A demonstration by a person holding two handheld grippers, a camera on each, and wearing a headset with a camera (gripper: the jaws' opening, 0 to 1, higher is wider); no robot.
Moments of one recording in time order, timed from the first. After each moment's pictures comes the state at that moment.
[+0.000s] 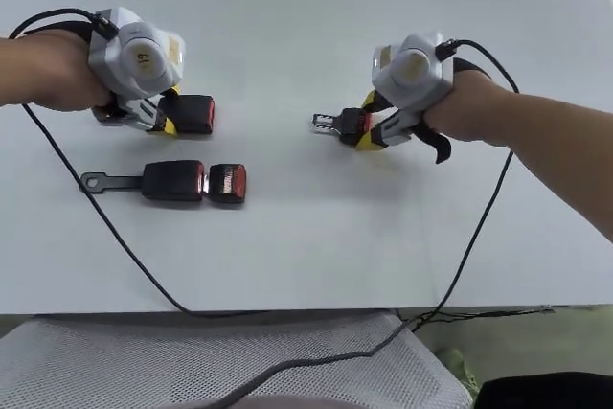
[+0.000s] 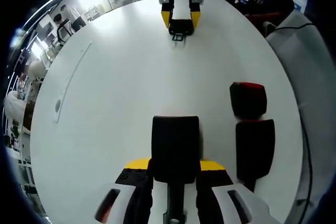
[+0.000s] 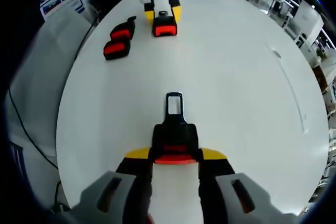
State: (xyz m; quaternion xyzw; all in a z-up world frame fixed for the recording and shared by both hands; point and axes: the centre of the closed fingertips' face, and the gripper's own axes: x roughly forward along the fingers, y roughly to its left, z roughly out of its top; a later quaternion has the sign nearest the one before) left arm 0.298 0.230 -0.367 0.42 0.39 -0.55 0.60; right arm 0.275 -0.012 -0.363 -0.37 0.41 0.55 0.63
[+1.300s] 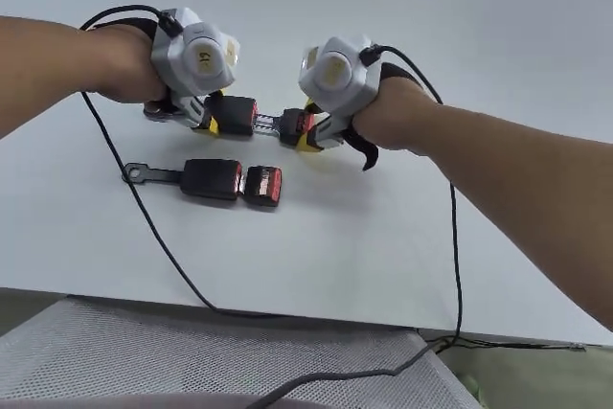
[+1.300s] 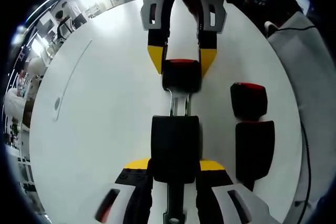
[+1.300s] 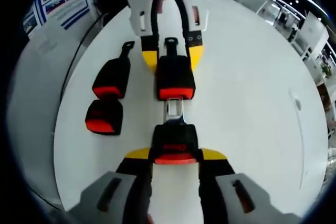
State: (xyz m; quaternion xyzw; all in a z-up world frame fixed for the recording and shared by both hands) left arm 0.298 0.231 -0.371 0.42 0.39 -0.55 0.60; right arm 0.283 0.131 -0.365 -0.37 0.37 0.58 0.62
